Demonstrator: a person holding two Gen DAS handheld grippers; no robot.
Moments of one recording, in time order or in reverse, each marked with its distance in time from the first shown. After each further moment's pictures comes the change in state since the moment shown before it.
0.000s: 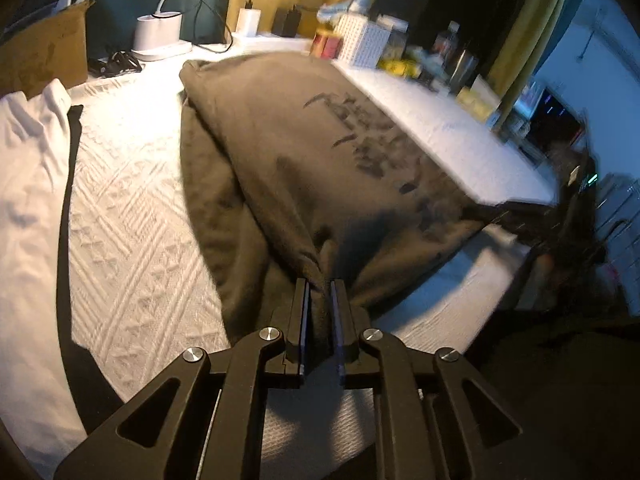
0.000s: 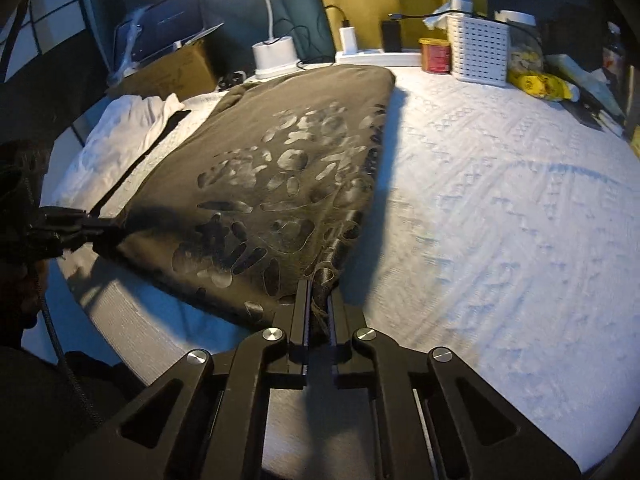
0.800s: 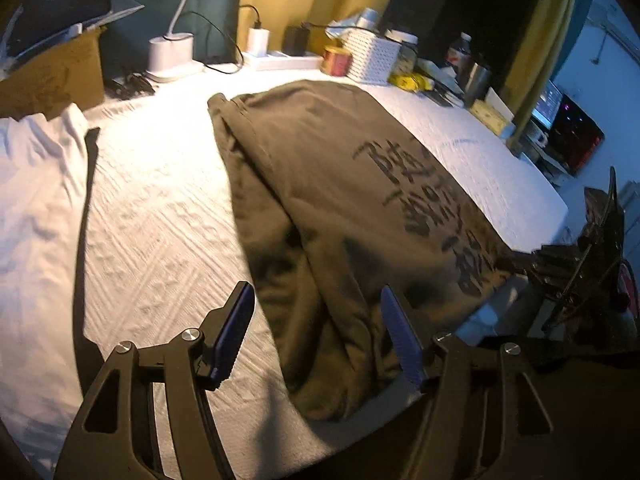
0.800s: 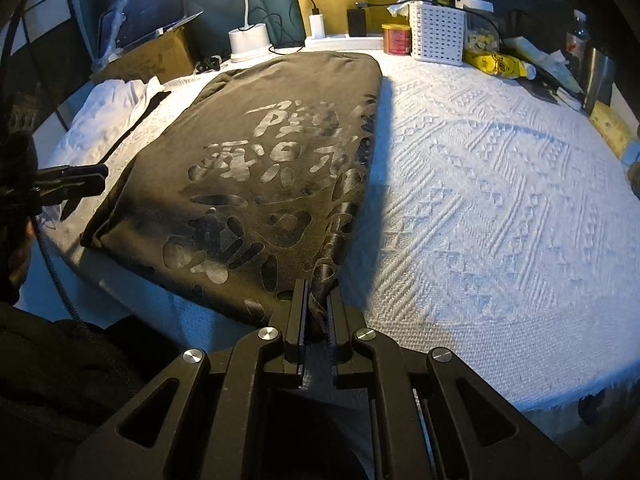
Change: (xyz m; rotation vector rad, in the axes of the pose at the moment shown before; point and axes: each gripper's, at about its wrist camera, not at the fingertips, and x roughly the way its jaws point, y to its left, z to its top) left arm -0.014 -0.020 0.012 -0.035 -0.059 0.079; right arm -0.034 -0.005 -0.031 0.033 0.045 -0.104
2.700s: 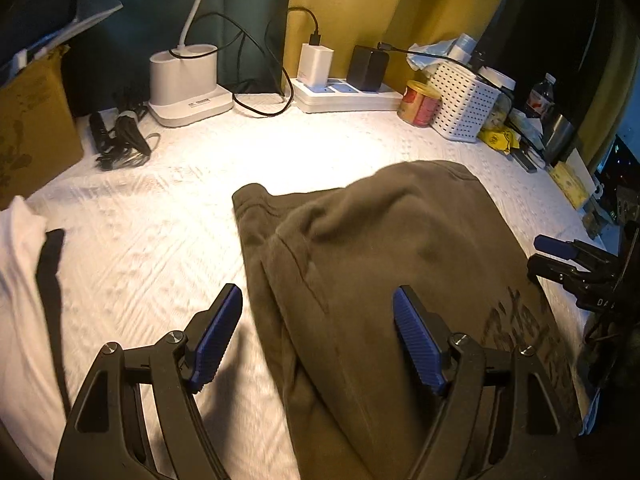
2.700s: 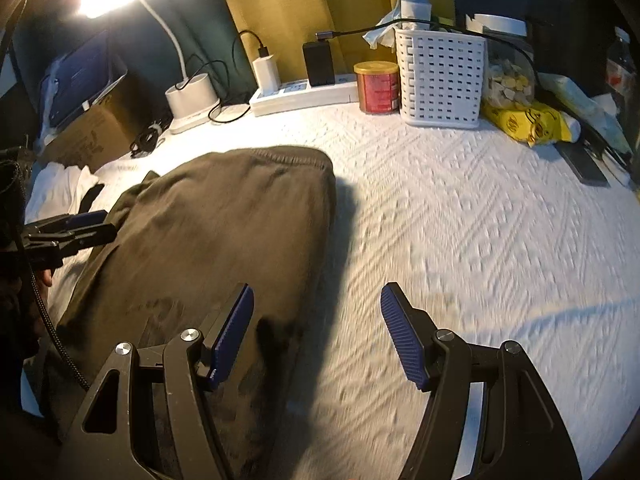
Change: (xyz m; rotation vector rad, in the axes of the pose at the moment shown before) left arm 0.112 0.065 0.137 -0.087 -0.024 0.096; right arm 0.099 -0.082 0.174 0.035 -0.070 0.024
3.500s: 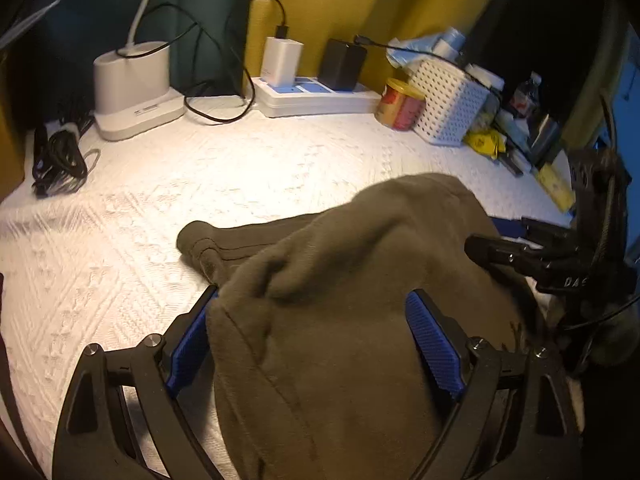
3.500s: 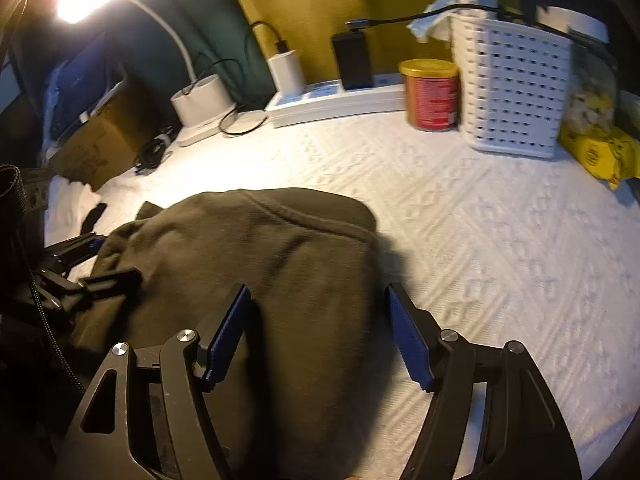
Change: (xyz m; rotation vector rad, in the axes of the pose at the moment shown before) left arm 0.040 -0.010 0.019 0.054 -0.006 -0.080; right arm 0.063 0.011 0.047 -0.024 0.020 0.131
